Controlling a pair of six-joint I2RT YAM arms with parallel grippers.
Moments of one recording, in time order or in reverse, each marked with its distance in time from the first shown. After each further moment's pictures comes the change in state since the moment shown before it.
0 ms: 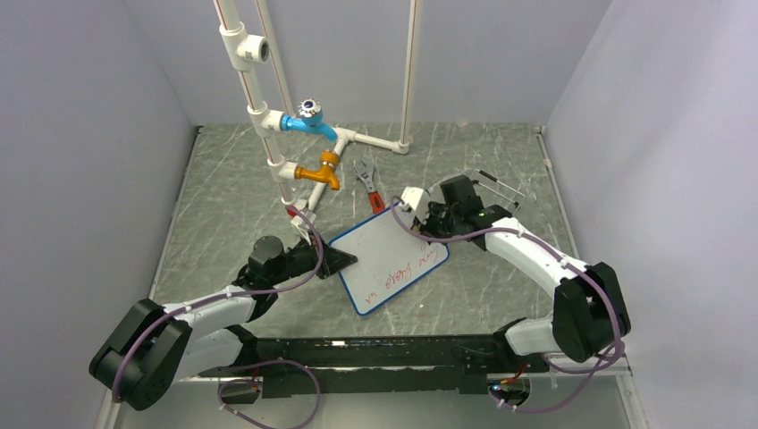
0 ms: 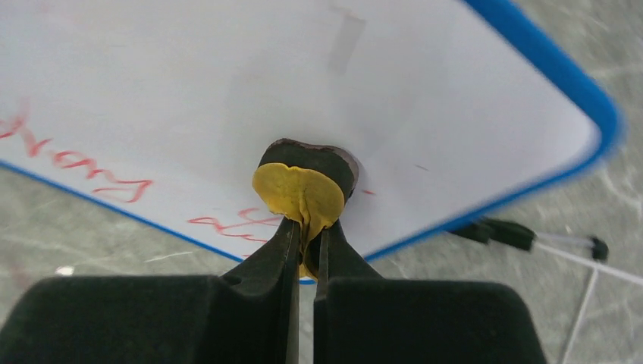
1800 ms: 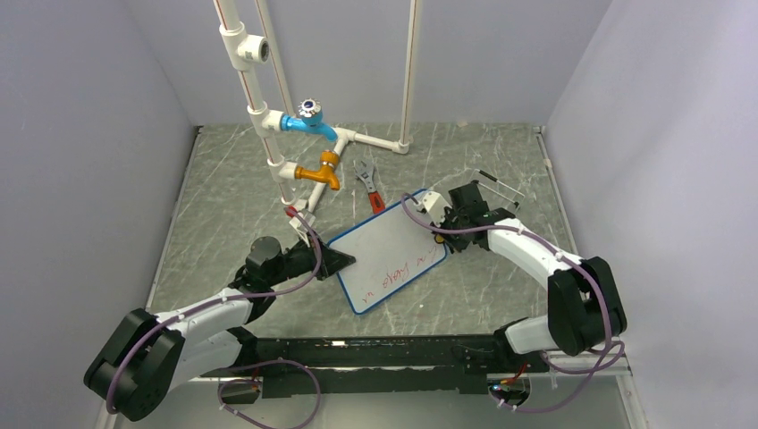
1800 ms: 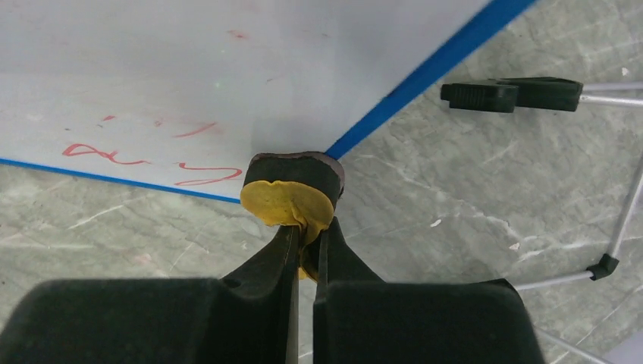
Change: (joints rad) left arm 0.006 -0.062 -0.001 -0.058 0.009 0.059; right arm -0.048 0.033 -0.068 -0.073 0.181 0.051
